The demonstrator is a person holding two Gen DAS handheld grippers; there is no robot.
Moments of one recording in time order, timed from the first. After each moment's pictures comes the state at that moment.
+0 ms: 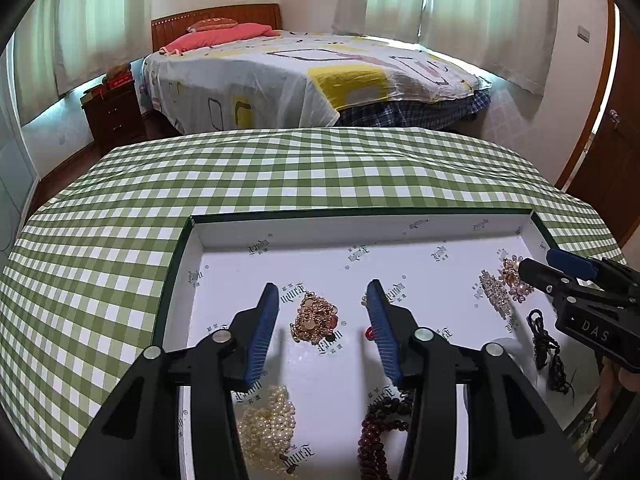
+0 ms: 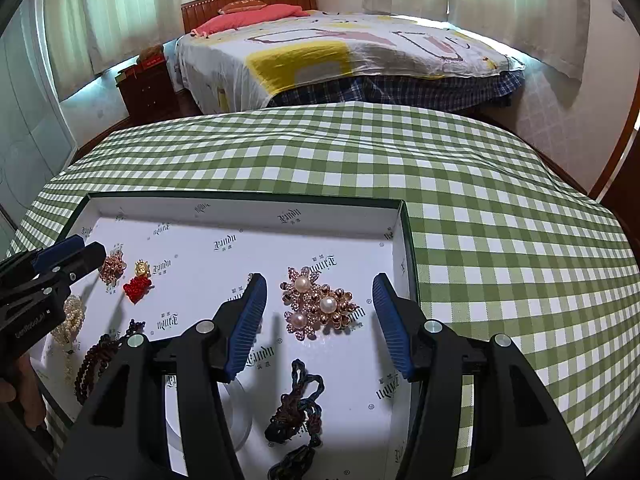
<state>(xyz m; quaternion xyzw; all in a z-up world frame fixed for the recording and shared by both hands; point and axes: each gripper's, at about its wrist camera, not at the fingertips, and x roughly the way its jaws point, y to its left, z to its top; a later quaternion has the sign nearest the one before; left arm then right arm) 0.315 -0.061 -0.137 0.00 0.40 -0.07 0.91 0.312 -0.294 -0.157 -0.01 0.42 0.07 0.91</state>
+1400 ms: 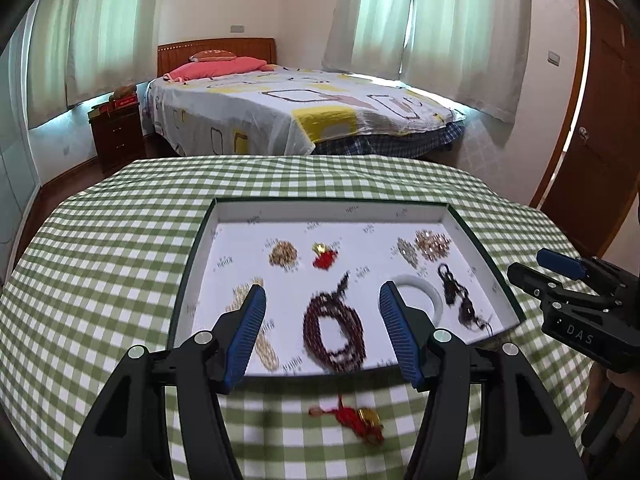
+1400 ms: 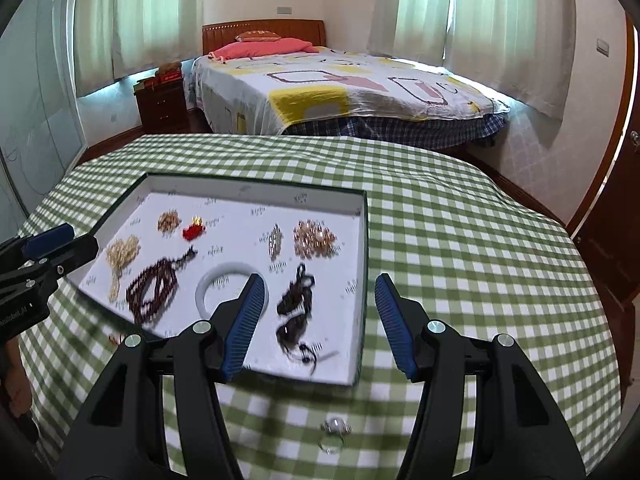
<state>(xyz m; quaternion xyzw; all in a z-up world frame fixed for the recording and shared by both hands) 0.190 -0.063 -0.097 -0.02 0.34 -0.10 0.94 0.184 -0.310 -0.112 -0.05 0.36 0.07 0.93</state>
